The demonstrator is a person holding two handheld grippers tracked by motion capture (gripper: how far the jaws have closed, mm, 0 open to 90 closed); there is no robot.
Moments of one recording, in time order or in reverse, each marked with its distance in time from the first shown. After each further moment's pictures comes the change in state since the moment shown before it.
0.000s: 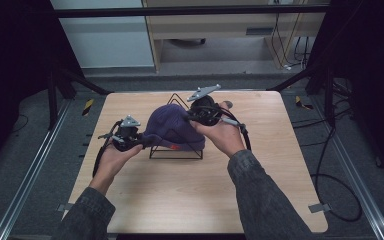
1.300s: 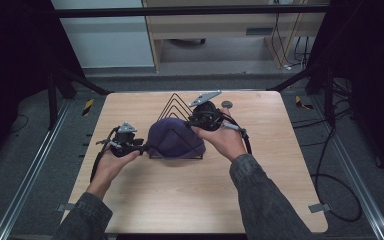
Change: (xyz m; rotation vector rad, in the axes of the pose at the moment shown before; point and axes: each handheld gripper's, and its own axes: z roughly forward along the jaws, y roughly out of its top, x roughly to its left) left arm 0.010 -0.026 0.006 0.035 0.003 -0.042; right arm 0.000 -0.016 0.005 0.032 0.009 0.015
